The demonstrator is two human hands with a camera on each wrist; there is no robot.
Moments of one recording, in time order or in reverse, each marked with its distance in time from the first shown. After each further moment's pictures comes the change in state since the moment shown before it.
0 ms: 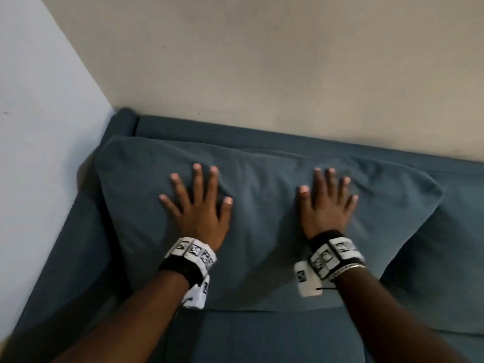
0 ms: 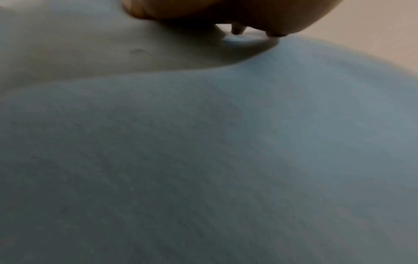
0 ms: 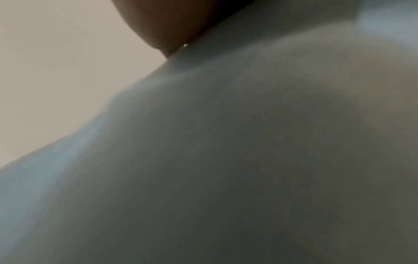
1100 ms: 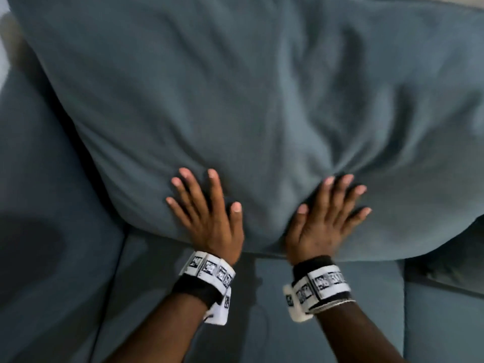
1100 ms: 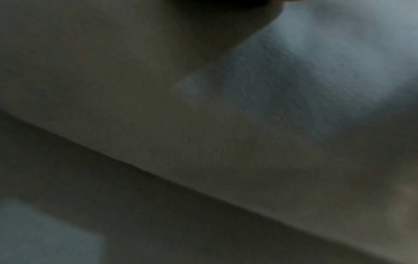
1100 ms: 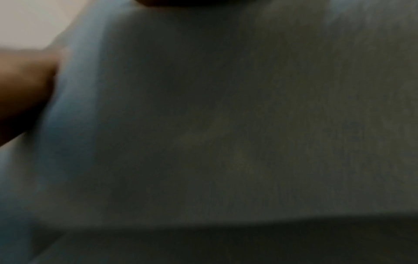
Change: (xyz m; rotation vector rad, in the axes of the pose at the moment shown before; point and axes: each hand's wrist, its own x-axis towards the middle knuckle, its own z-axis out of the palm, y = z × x) left_hand -0.178 -0.037 0.160 -0.100 0.297 -0.080; right_hand -0.173 0.063 0.198 0.090 0.390 -0.229
